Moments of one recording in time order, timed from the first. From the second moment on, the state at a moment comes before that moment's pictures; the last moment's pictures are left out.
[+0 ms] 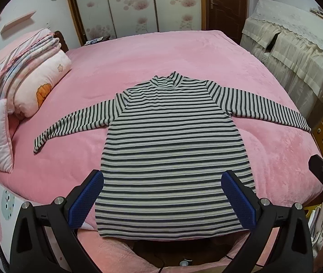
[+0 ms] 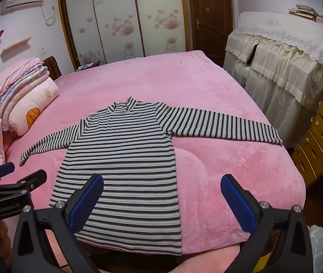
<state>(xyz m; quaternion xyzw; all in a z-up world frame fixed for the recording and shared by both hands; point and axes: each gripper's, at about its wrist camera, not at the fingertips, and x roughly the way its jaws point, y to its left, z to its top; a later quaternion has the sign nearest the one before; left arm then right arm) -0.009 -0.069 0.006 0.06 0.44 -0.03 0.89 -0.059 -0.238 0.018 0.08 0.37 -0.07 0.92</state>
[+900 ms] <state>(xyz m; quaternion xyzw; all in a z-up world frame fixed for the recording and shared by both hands) -0.007 -0.127 0.023 0.06 0.42 -0.09 0.90 -0.080 -0.288 0.027 0.09 0.33 -0.09 0.94</state>
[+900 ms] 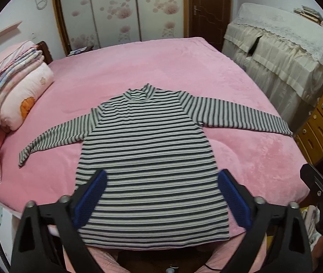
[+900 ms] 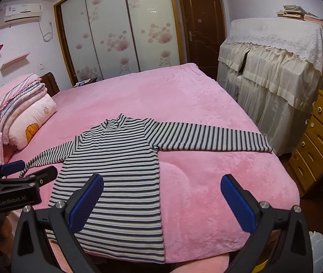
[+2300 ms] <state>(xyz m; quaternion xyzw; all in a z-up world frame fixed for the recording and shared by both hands) 0.242 -0.429 -0.157 0.10 0.42 -0.20 0.88 0.035 -0.662 -0.179 0.40 0.37 -0.29 0.79</state>
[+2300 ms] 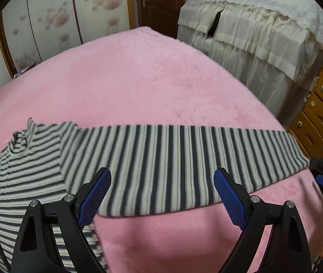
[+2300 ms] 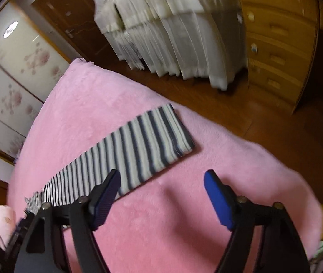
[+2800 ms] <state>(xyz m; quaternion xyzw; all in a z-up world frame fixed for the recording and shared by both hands) 0.249 -0.433 -0.166 0.09 0.43 -0.20 0.88 0.058 -0.685 -0.201 0.43 0.35 -0.28 0.79</state>
